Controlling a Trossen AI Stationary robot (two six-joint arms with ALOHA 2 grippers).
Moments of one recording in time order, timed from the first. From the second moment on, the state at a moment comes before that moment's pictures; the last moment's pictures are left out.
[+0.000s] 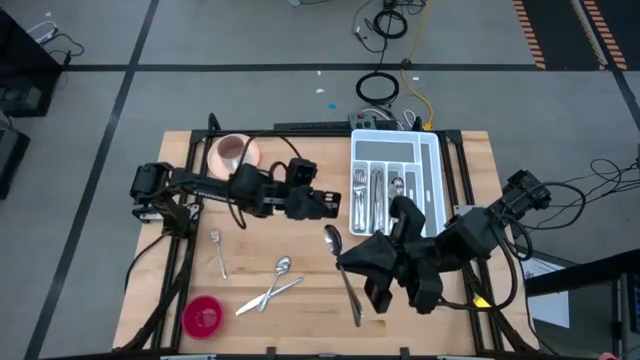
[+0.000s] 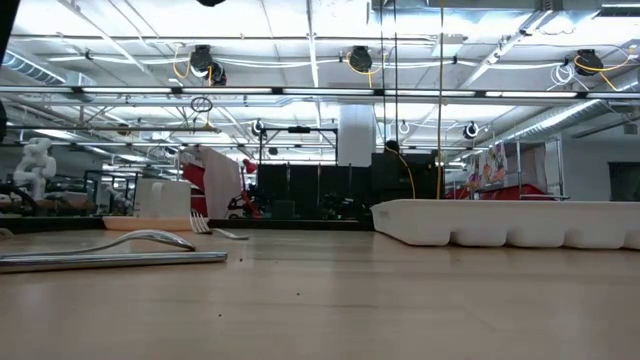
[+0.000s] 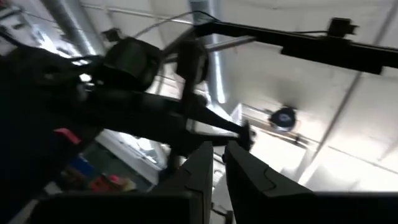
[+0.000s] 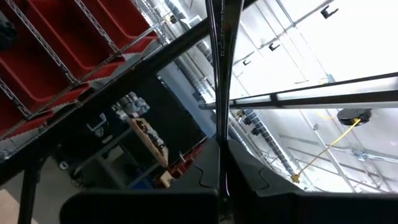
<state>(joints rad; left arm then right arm) -0.05 1.72 1.23 1.38 0.50 -1.33 0.58 1.60 1.77 0.25 0.39 -1.08</state>
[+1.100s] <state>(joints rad) -0.05 1.72 1.23 1.38 0.54 -1.22 0.51 1.60 1.77 0.09 0.47 -0.92</state>
